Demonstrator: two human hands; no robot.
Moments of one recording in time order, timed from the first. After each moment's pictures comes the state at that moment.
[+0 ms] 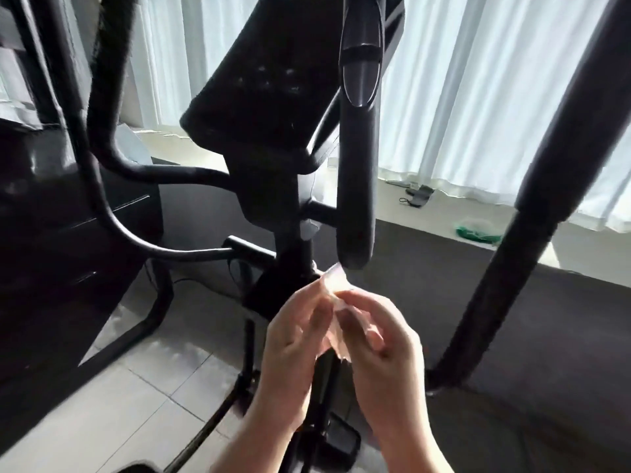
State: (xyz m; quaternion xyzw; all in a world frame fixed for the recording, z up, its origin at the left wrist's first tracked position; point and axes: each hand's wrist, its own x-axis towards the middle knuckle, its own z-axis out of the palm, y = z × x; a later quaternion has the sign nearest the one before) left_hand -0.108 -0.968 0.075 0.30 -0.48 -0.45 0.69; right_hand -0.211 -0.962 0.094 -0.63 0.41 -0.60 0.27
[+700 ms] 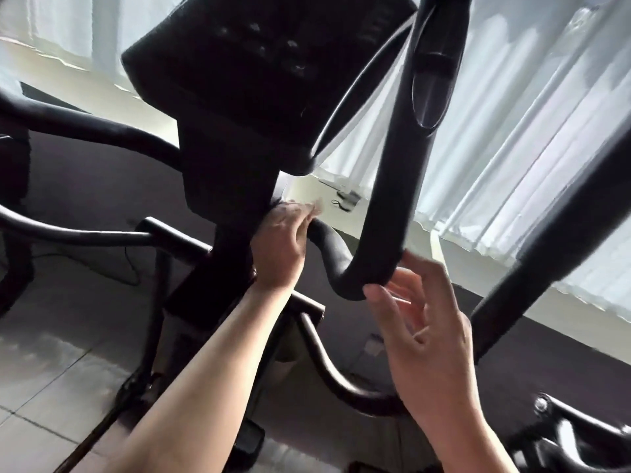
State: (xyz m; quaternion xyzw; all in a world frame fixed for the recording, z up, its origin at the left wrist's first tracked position) left_hand -0.104 -1.187 0.080 0.42 -0.58 0.07 0.69; right_hand -0.219 -0.990 0.151 -0.70 0.46 -0.54 0.06
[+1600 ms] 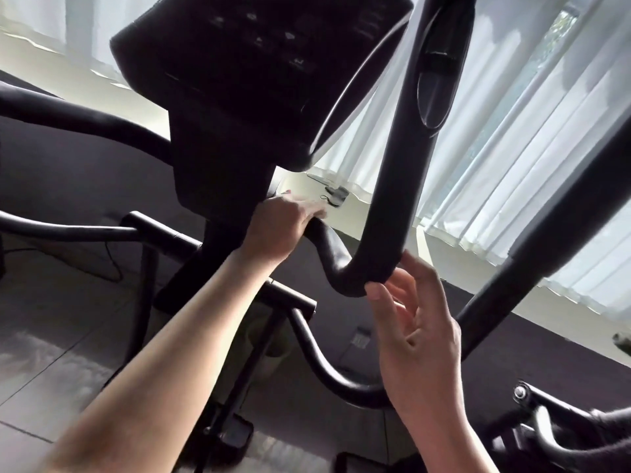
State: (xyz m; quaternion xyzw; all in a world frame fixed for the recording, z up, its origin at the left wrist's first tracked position) left_hand -0.081 -1.186 0.114 0.38 -0.71 0.08 0.59; right_hand -0.211 -0.985 0.144 -0.68 0.47 -0.55 0.06
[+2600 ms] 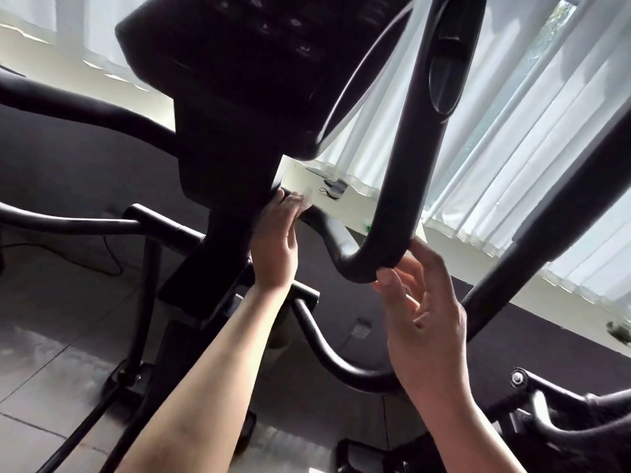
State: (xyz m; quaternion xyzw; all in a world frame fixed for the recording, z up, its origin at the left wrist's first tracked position) left_hand -0.107 -1.188 0.052 0.38 -0.53 0.04 0.75; right_hand -0.211 -0.988 0.138 -0.68 0.47 -0.56 0.04
